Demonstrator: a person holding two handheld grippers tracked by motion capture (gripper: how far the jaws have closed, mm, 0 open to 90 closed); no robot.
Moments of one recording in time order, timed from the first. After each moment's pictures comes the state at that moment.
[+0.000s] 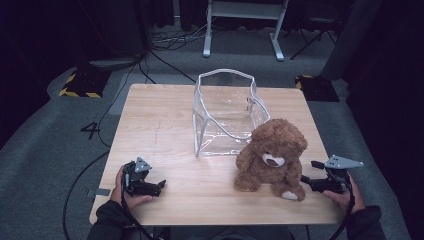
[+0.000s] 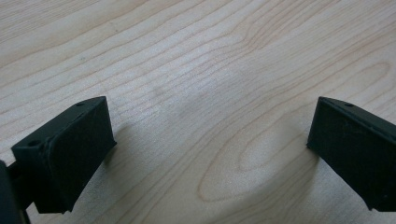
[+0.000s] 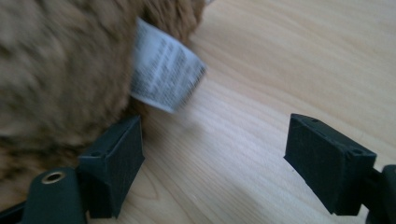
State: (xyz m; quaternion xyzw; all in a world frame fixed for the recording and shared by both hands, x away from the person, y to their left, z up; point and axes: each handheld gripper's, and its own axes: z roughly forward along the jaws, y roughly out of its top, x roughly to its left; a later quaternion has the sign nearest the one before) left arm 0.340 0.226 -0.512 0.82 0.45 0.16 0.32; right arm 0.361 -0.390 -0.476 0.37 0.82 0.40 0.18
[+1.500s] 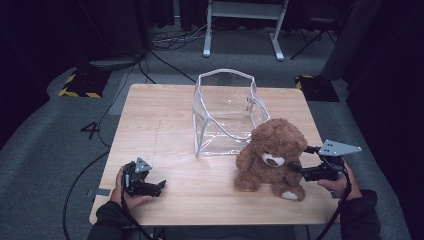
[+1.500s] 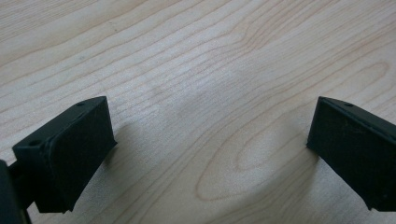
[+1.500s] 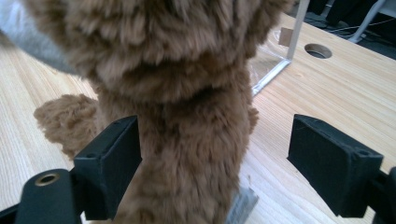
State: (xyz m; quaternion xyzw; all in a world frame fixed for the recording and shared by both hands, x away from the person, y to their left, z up) left arm 0.339 0.225 -0.512 0.82 0.45 0.16 0.32; right arm 0.371 -0.340 -0.412 0.28 0.83 0.45 0.18
